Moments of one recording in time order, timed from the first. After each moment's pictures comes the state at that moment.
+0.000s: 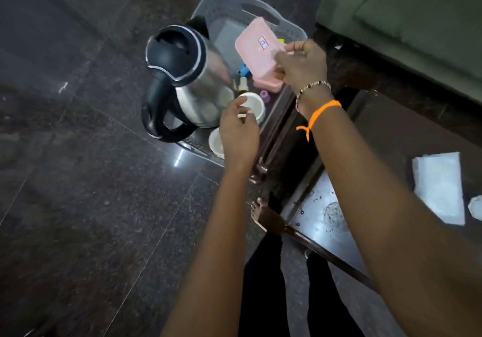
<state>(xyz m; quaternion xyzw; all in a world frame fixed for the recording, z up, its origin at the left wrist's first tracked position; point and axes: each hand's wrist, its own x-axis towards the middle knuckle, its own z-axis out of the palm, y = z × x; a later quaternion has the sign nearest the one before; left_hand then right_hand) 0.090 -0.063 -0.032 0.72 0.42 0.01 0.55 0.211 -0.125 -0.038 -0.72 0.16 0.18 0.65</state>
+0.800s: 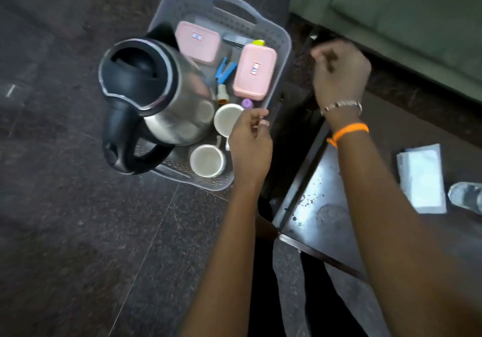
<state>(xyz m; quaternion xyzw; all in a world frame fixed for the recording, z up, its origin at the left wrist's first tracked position) 0.117 -0.081 -0.054 0.72 0.36 -0.02 0.59 0.233 -0.186 -0.057 -0.95 0.04 0.00 0.31</state>
